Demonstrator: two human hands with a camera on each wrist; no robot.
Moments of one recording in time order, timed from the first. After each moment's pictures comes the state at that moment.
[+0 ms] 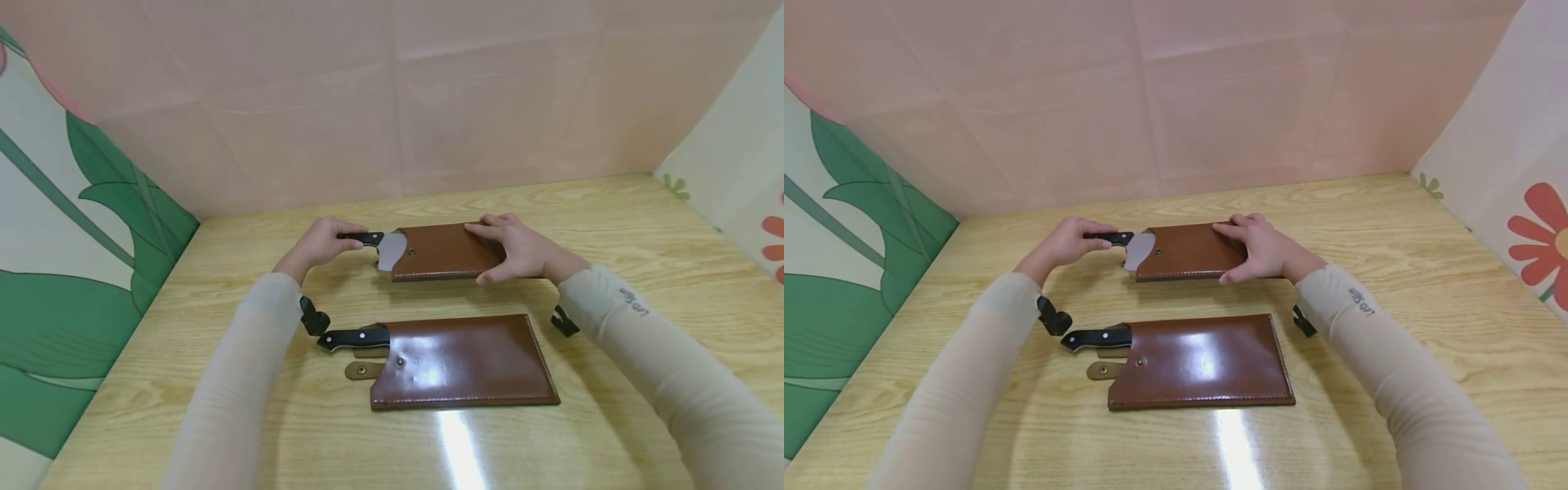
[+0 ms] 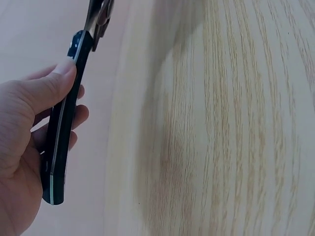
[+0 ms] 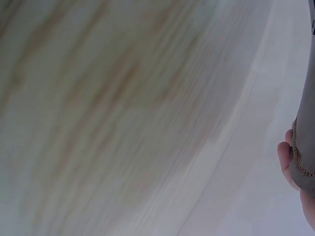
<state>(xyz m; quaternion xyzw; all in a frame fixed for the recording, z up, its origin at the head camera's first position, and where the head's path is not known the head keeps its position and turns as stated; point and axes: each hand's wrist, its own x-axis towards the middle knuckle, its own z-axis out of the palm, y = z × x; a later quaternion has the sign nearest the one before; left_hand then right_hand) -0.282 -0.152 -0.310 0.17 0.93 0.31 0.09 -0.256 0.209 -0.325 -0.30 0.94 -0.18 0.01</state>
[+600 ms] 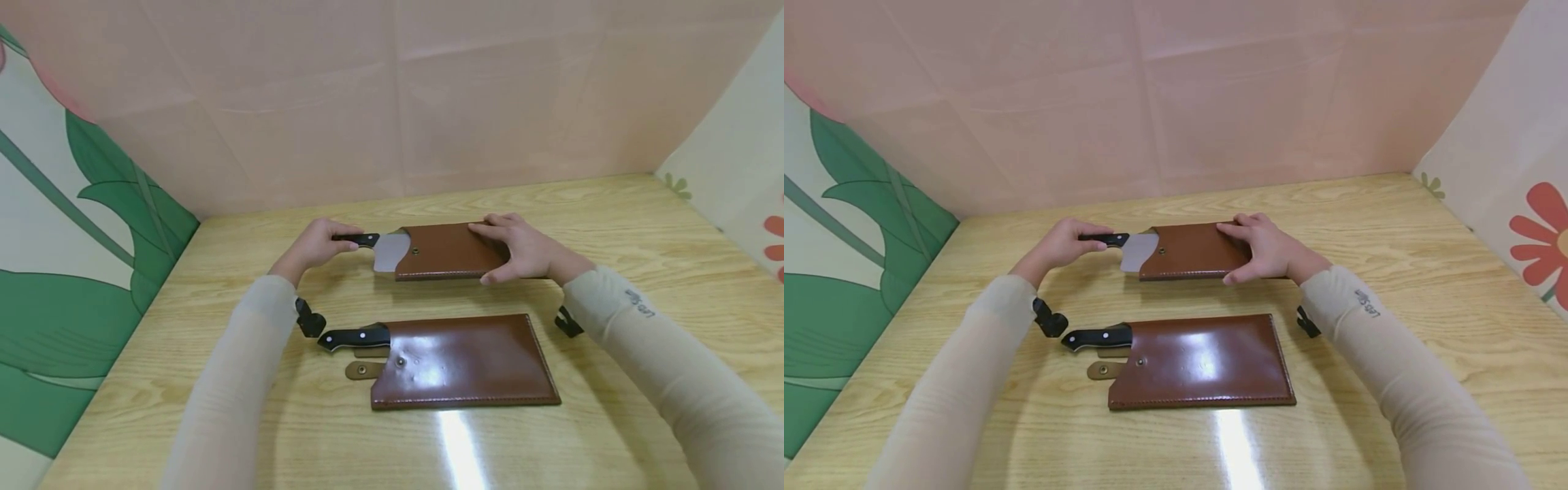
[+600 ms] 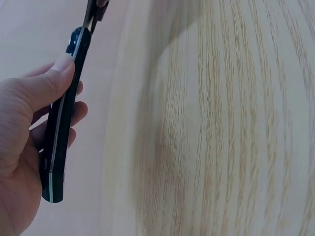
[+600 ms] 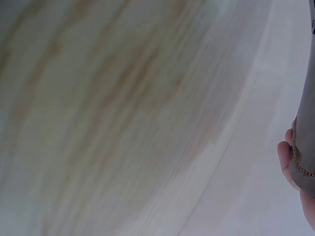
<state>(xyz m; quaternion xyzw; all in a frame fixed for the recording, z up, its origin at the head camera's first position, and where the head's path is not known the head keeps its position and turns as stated) -0.280 -0.159 -0.312 0.17 0.93 0.31 0.09 -0.252 0.215 -0.325 -0.30 0.94 -0.19 0.01</state>
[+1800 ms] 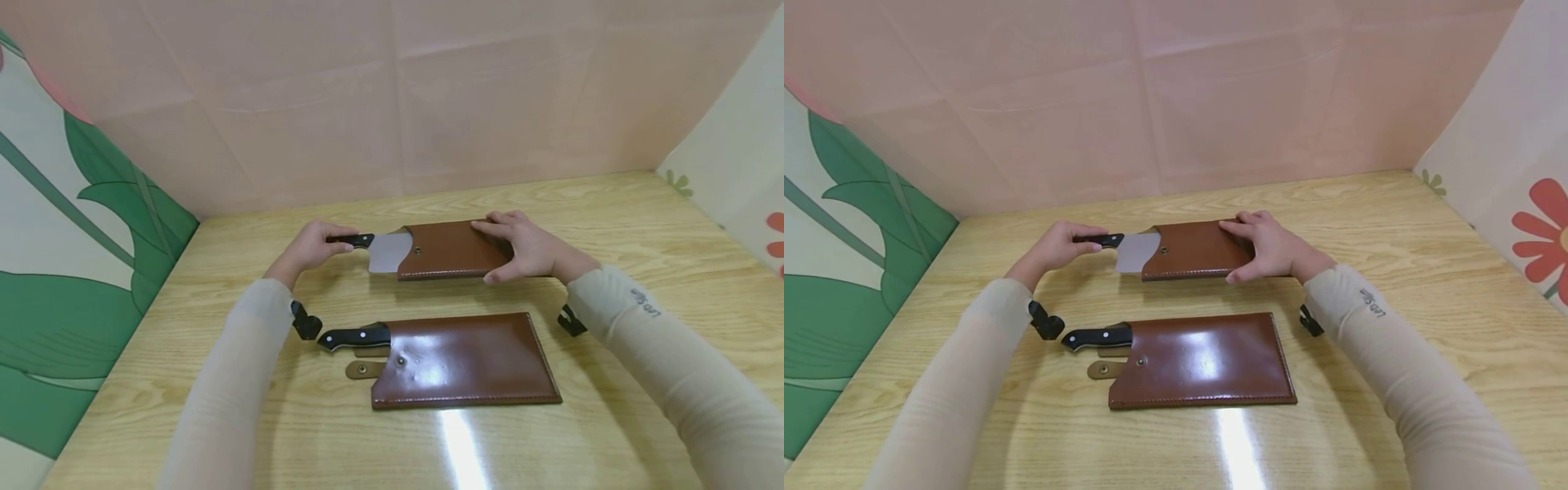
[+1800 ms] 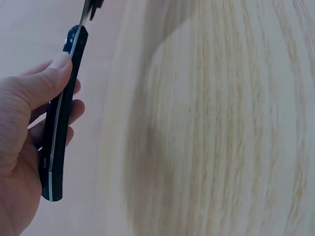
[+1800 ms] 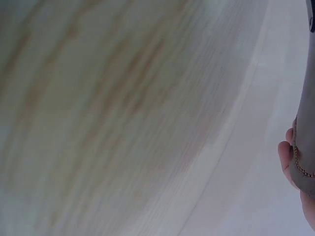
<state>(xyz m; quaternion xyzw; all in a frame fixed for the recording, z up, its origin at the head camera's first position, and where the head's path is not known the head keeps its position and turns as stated) -0.275 -0.168 -0.317 0.15 0.93 0.33 0.09 -0.248 0.218 -0.322 -0.29 0.94 -0.19 0.01</state>
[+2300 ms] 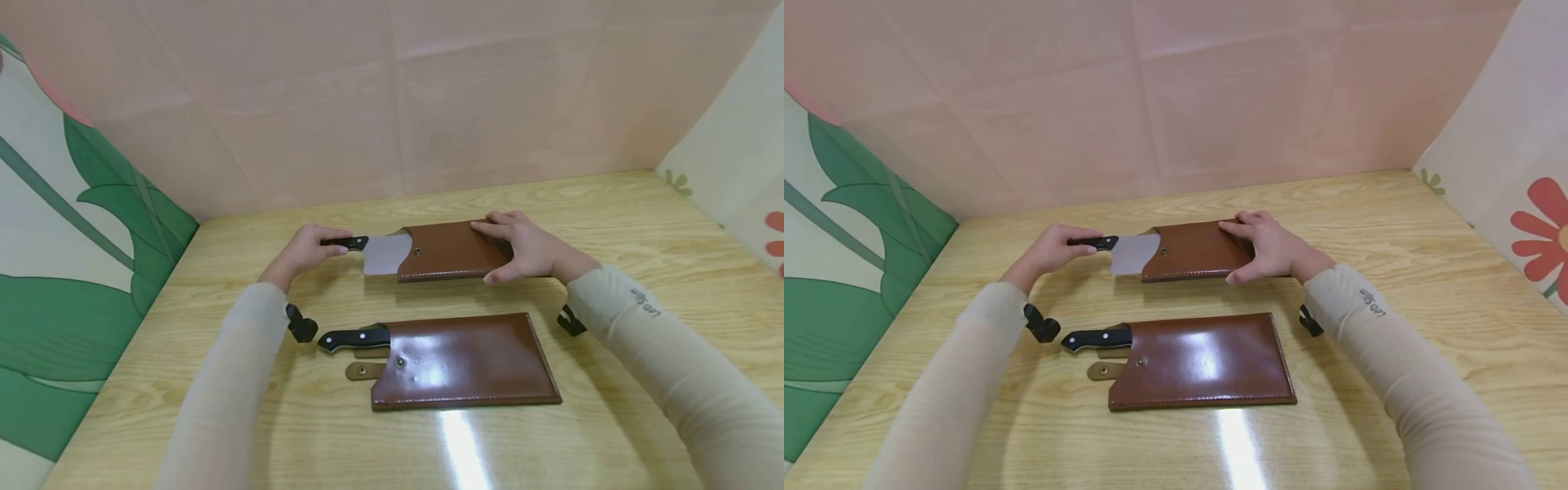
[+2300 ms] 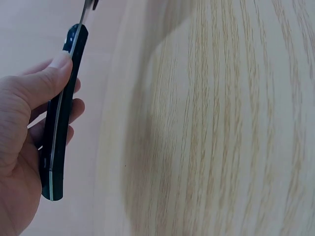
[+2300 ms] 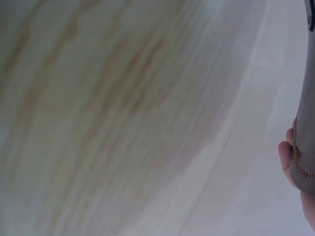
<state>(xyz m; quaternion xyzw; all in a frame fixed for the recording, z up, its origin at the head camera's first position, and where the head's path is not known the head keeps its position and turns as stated) -0.273 -0.177 -0.318 0.15 0.92 0.34 0.09 -0.247 0.217 -0.323 -0.30 0.93 -0.20 -0.01</state>
